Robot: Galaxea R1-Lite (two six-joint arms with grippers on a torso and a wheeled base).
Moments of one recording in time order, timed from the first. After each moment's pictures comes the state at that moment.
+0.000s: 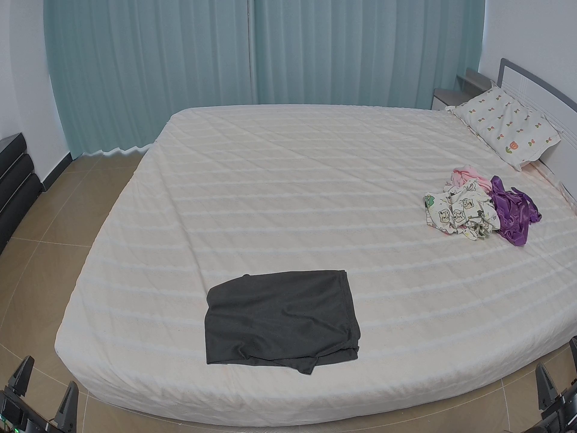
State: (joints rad) left arm 0.00 0.01 -0.02 0.01 -0.03 0.00; right arm 0.00 0.01 -0.02 0.00 0.02 0.00
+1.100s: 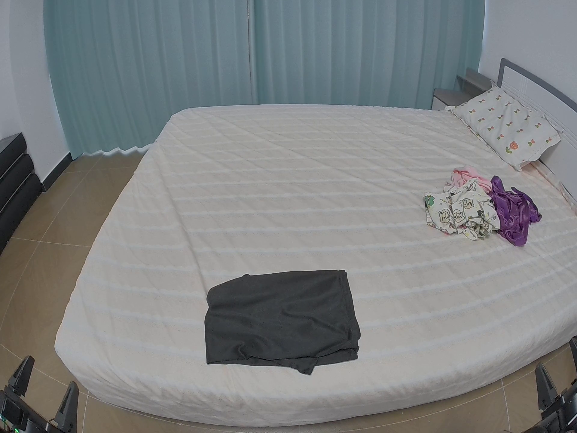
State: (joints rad) left arm 0.00 0.01 -0.02 0.01 -0.03 0.00; right arm 0.00 0.01 -0.02 0.00 0.02 0.00
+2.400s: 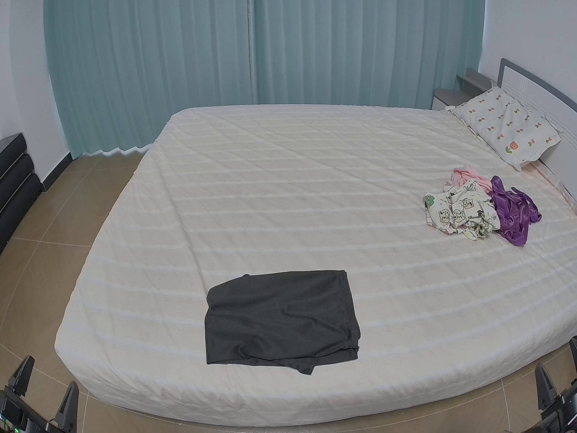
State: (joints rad) left arm 0.00 0.02 -0.02 0.01 -0.03 0.00; right arm 0.00 0.02 -0.02 0.00 0.02 -0.01
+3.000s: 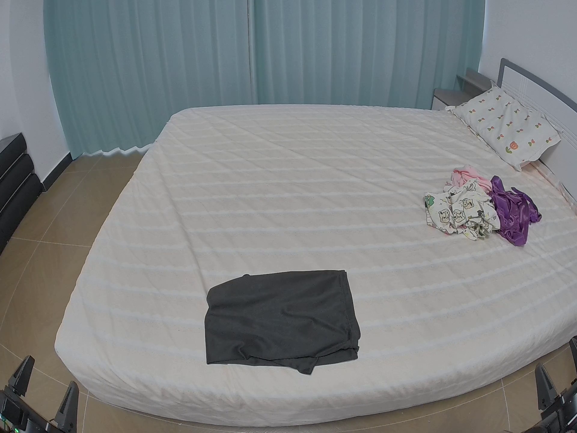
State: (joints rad) left arm 0.00 0.02 -0.02 0.01 -0.03 0.00; right arm 0.00 0.02 -0.02 0.00 0.02 -0.01
